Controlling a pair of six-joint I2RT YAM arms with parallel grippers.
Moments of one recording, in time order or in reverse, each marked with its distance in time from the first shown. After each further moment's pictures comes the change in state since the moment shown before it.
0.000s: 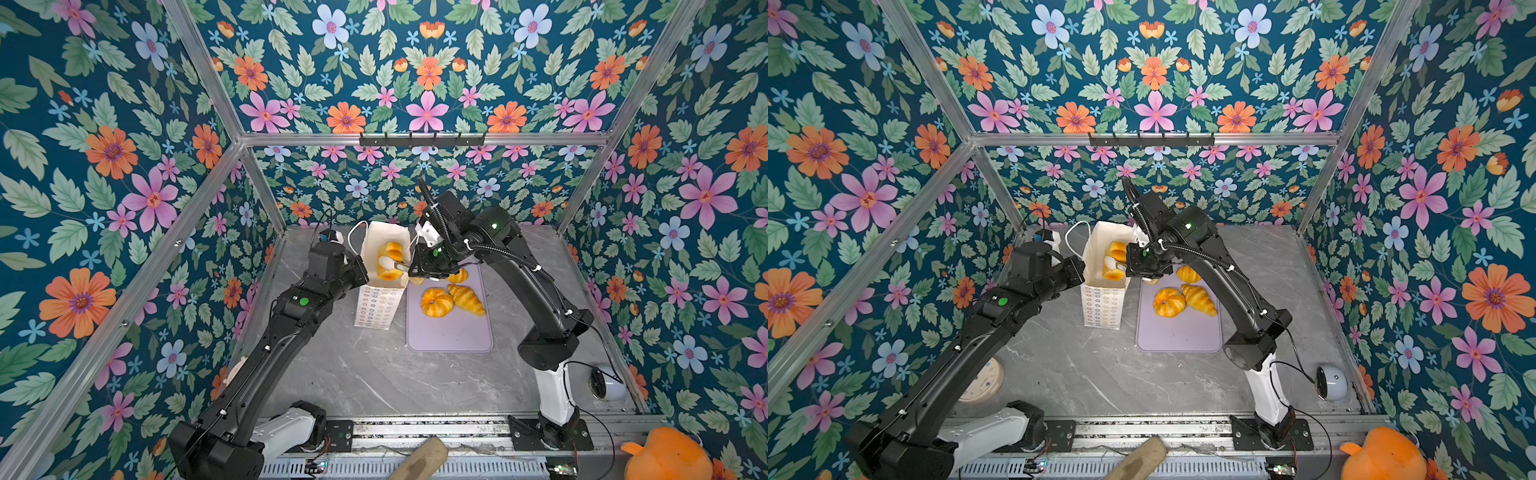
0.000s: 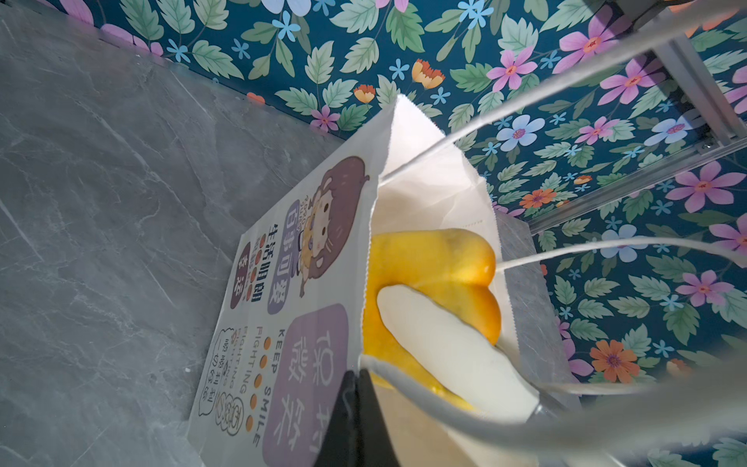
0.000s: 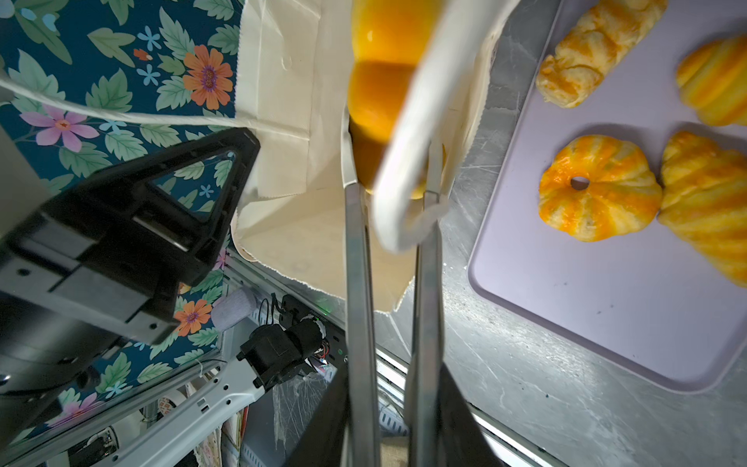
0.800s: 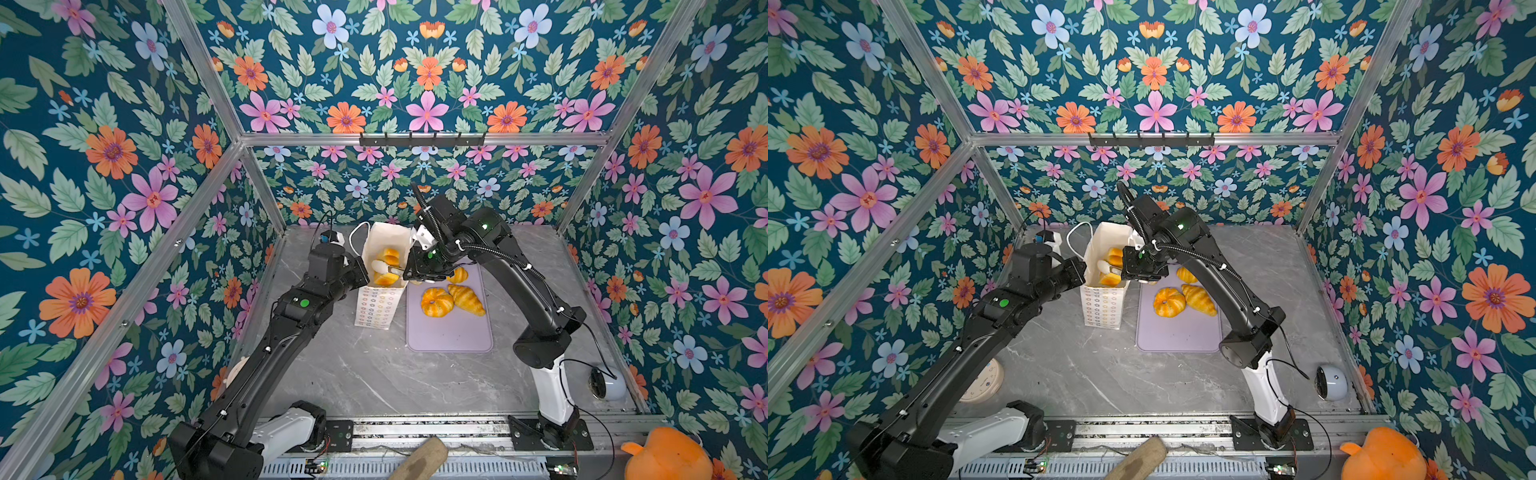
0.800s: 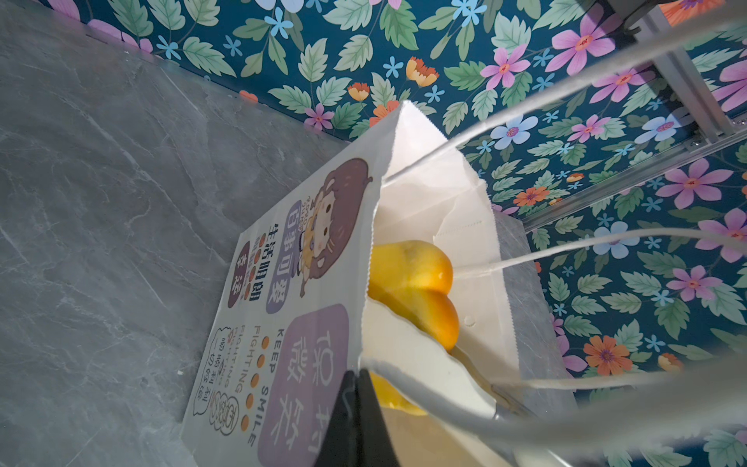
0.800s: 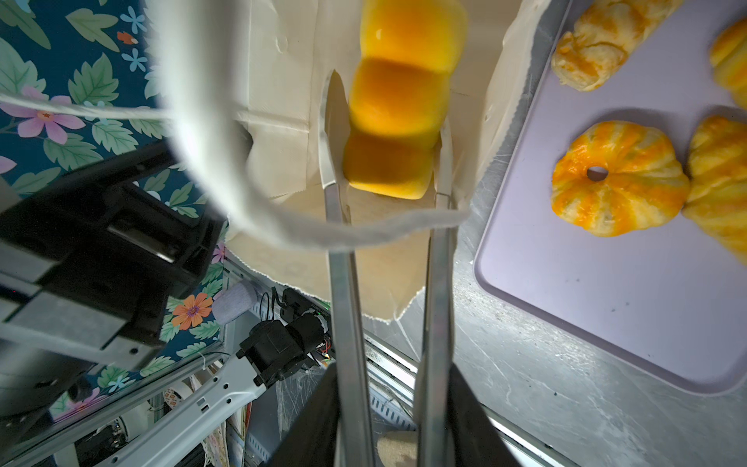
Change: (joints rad) left arm 0.000 -0.007 -0.024 0.026 0.010 0.000; right arm 0.007 0.031 0.004 0.001 -0.021 0.007
